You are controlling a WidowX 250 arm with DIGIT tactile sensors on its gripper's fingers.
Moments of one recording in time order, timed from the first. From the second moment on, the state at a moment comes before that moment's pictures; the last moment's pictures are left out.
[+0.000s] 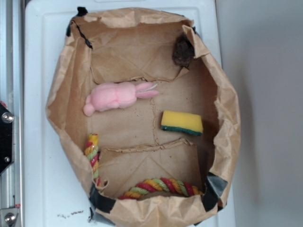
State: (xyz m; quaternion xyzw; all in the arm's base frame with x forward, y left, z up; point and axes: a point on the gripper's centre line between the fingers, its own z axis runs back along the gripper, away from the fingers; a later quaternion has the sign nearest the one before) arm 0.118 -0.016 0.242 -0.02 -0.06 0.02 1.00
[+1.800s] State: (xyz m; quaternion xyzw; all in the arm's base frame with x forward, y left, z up) arm 0.260 0.009 0.174 -0.05 -0.10 0.18 0.98
